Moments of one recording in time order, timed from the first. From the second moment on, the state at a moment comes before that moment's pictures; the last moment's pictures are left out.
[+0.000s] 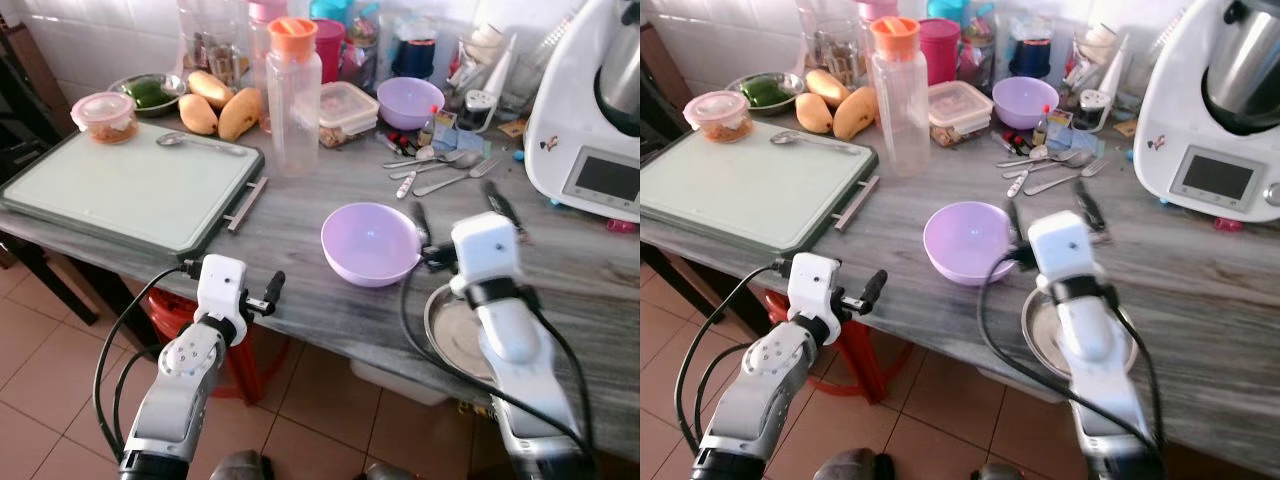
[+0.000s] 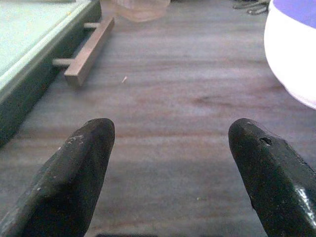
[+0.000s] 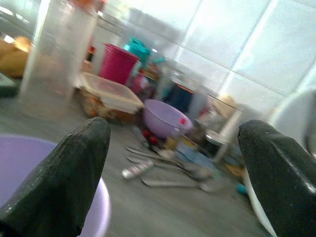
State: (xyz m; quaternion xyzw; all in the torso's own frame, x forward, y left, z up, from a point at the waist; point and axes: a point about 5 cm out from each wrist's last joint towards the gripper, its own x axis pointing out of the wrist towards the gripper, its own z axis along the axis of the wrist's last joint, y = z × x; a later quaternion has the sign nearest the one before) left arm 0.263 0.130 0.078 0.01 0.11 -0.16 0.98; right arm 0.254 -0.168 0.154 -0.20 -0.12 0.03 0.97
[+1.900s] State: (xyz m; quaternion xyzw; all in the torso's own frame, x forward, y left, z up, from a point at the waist) left arm 0.264 0.124 0.082 0.01 0.09 -0.19 0.98; right arm 0.219 -0.185 0.089 -0.04 0.18 -0.04 0.98
